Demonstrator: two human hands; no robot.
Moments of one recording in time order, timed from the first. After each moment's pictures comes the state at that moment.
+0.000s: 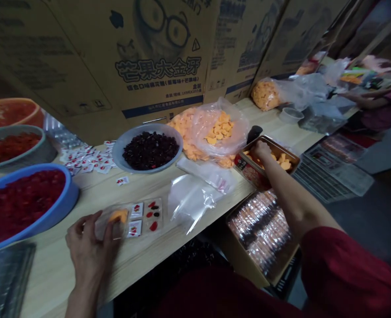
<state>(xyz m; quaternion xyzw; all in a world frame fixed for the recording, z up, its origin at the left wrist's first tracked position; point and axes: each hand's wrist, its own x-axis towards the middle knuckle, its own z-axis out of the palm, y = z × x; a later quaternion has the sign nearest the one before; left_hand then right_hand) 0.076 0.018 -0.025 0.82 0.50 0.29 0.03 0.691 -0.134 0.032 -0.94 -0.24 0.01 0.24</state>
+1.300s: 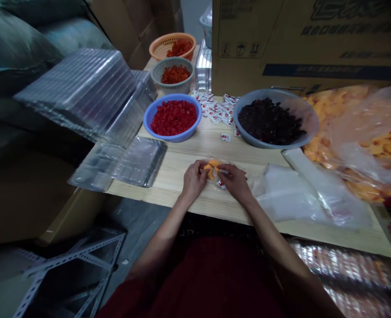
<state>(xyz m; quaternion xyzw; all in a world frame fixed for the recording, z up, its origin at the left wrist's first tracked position) 0.053 -0.003 -0.035 0.69 0.57 0.33 0.30 0.238 -0.016 -0.058 -0.58 -0.62 0.33 0.41</state>
